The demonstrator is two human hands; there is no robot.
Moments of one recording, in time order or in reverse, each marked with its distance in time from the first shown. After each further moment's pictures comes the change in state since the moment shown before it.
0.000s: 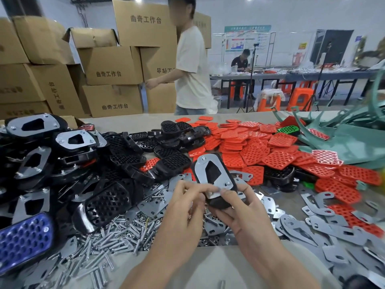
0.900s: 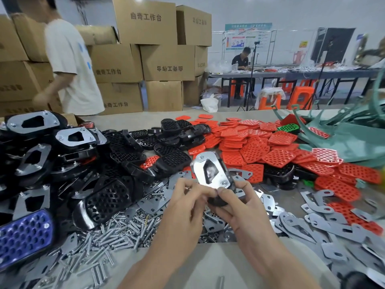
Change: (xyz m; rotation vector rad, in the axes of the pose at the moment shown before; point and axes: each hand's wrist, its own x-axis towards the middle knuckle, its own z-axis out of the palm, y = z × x) left_hand 0.000 -0.003 0.003 0.133 0.042 0.062; right_hand -0.004 -0.004 0.005 -0.060 0.060 0.010
